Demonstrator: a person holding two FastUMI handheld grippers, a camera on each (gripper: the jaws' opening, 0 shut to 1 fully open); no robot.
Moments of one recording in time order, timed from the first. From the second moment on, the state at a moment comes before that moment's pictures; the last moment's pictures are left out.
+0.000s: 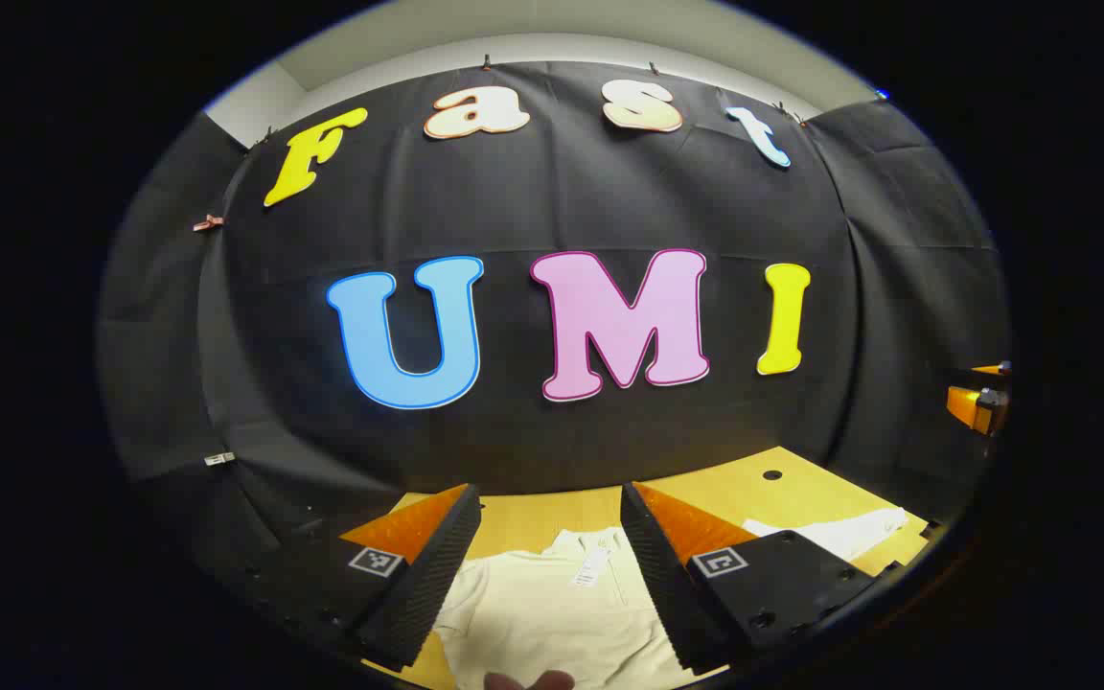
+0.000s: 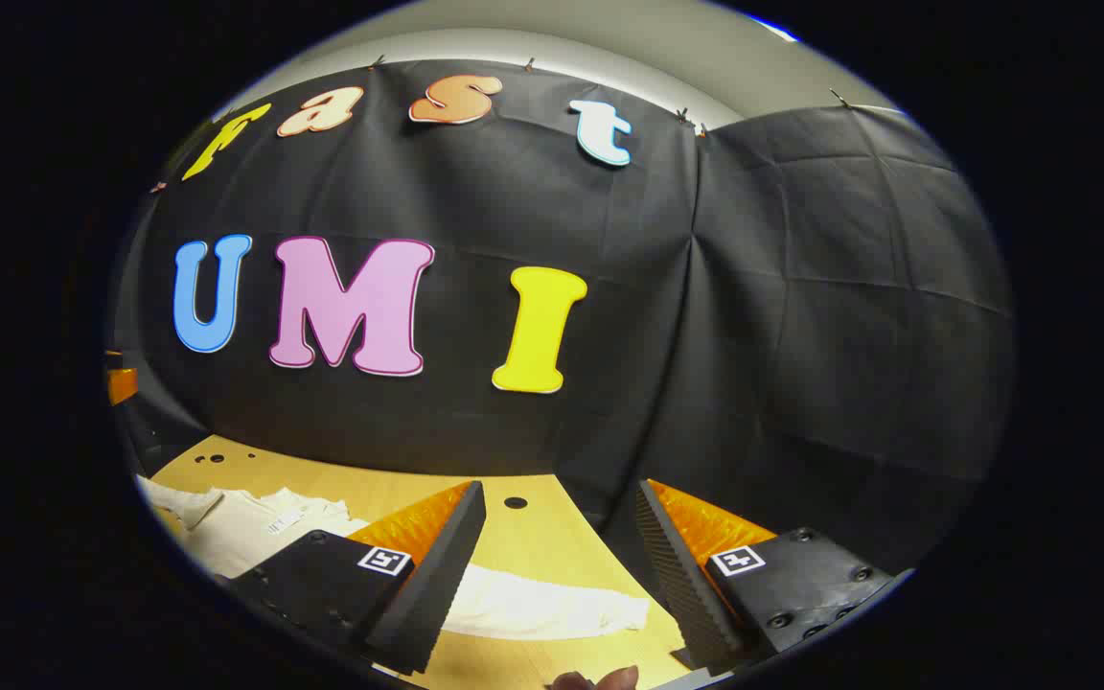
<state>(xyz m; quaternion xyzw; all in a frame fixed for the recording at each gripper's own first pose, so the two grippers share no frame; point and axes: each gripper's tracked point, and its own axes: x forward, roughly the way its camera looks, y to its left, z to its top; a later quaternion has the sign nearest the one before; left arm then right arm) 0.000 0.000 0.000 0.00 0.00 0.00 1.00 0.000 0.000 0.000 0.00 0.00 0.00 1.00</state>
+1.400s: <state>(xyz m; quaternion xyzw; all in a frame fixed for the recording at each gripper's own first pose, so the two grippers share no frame) 0.000 -0.027 -0.036 0.03 0.07 0.02 1.00 0.099 -0.086 -0.295 0.06 0.32 -0.02 0.95</state>
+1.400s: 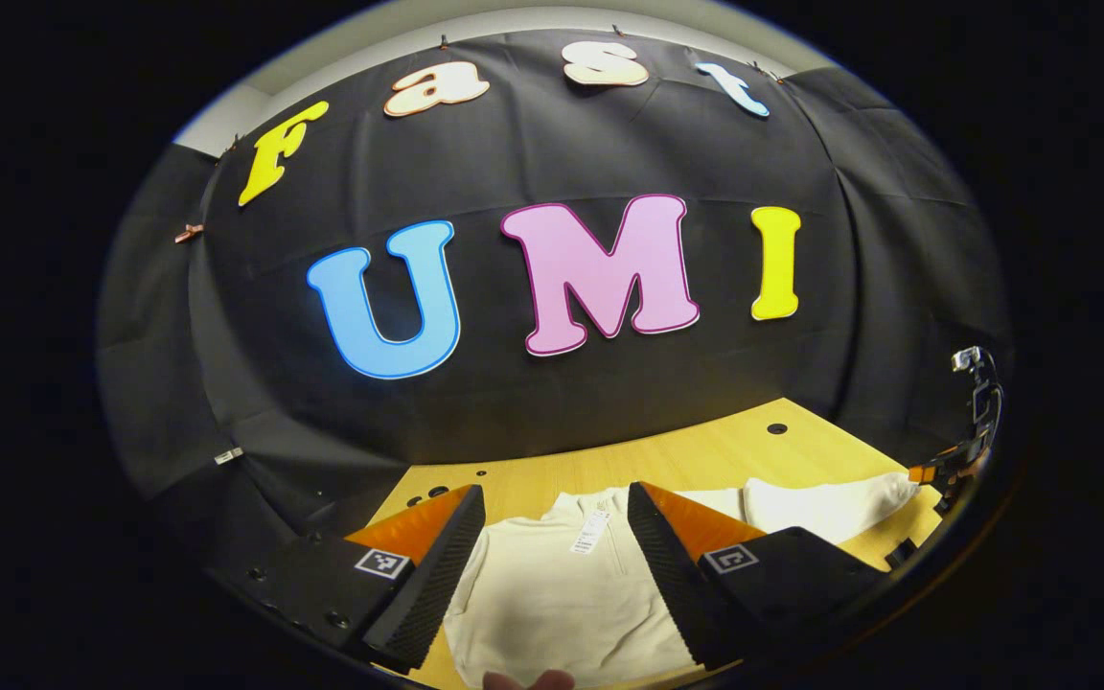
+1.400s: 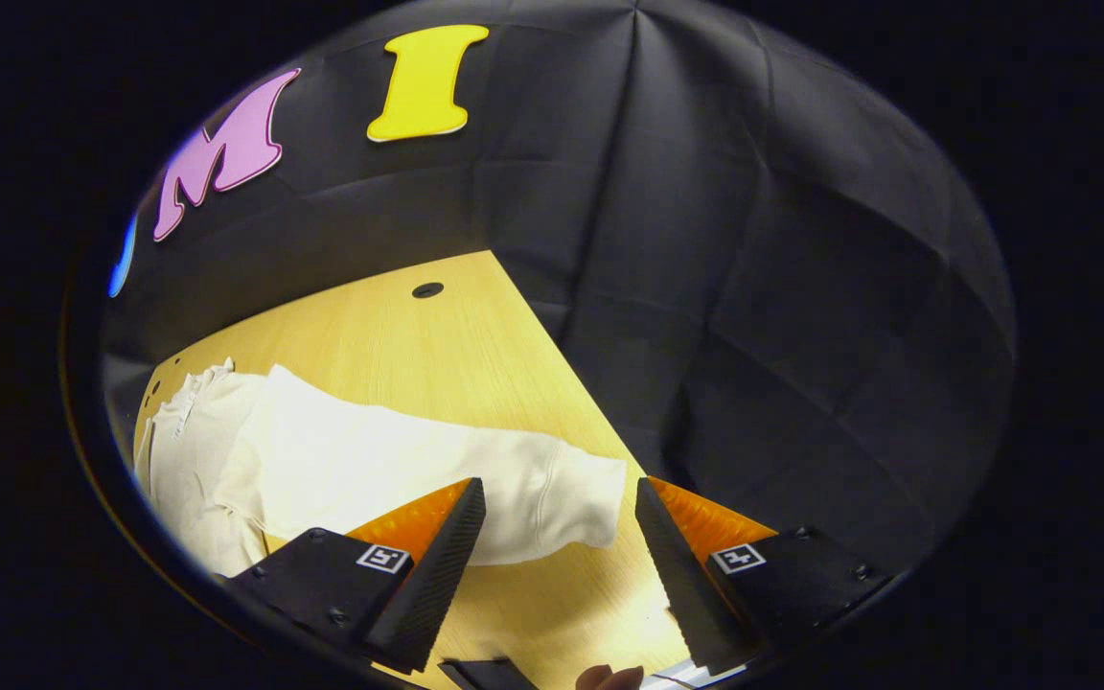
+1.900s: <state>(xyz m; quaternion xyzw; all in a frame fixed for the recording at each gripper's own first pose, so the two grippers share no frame) -0.011 -0.012 -0.052 0.03 0.10 0.05 0.99 0.124 -0.092 -0.362 0.07 0.39 -0.02 0.92</state>
